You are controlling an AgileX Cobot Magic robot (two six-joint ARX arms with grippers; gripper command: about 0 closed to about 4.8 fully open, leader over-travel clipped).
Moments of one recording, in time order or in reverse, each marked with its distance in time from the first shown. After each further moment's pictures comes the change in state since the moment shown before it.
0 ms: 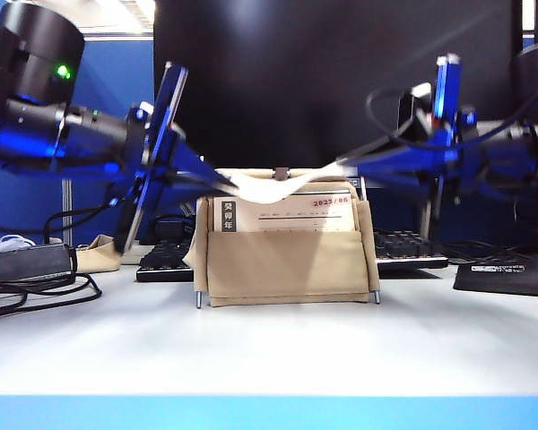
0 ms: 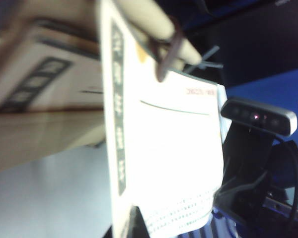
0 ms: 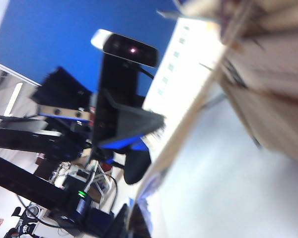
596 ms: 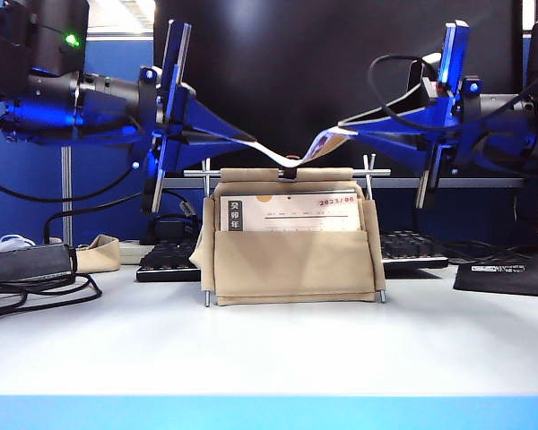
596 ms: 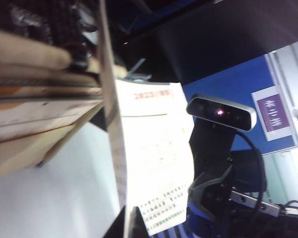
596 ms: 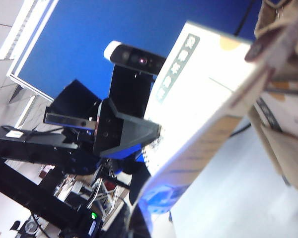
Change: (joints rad) left arm 0.000 0.000 0.082 0.067 0.083 -0.050; right arm -0.003 0.000 0.000 0.279 0.046 0.216
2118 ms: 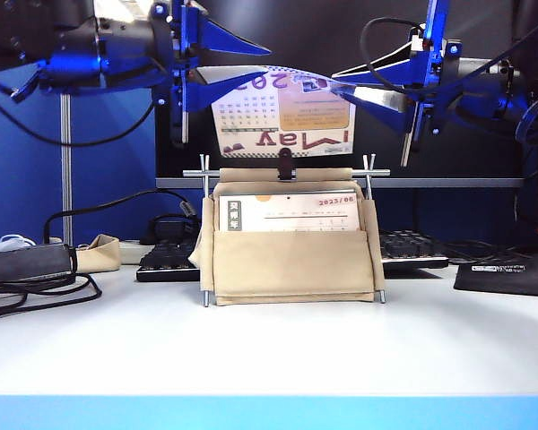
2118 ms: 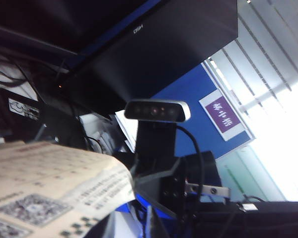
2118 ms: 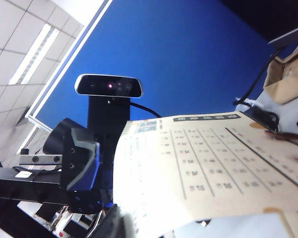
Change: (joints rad) left arm -0.003 0.002 0.134 0.130 0.026 0.013; right arm 0.003 -0.001 0.144 0.013 0.097 0.123
